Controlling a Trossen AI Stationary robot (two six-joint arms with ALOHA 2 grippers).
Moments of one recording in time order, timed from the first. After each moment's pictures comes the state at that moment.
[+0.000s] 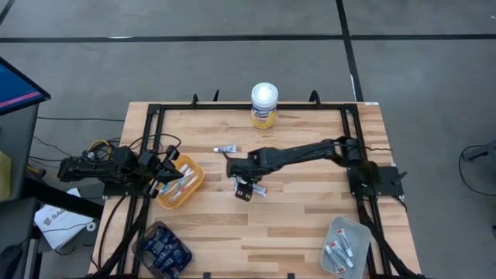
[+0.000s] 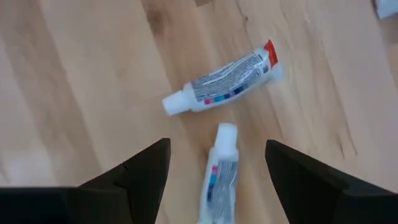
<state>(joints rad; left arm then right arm) -0.03 0.00 0.01 0.32 0.23 -0.19 0.07 2.16 1.80 -0.90 0.05 0.39</state>
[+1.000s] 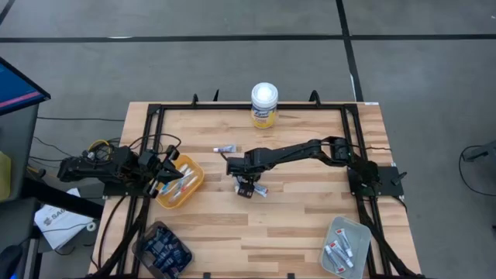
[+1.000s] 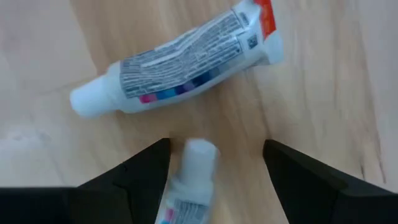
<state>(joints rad) -0.03 0.00 0.01 0.32 0.23 -0.19 0.01 2.28 1.76 -0.86 0.02 0.31</state>
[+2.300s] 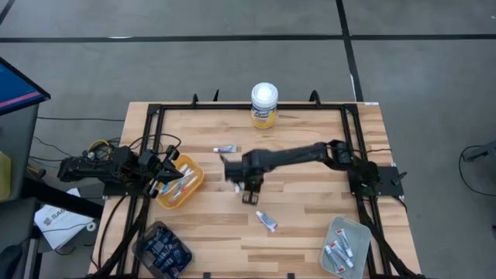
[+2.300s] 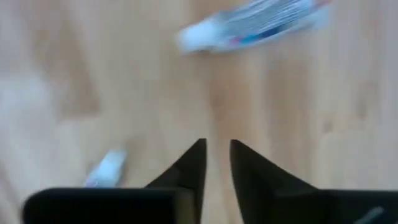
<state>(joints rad) -0.03 0.00 0.01 0.32 0.23 -0.19 0.08 2.27 1.99 -1.20 -0.06 0.25</state>
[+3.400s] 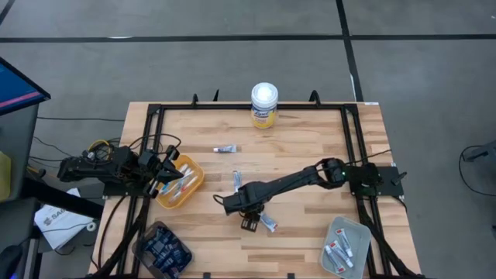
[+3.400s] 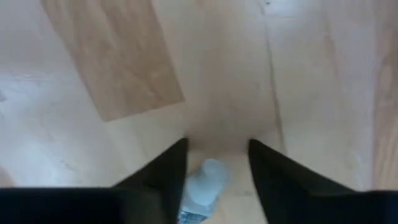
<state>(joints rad) -0.03 0.00 0.01 0.32 0.23 -0.19 0.27 2.44 2.01 -1.15 -0.09 0.53</state>
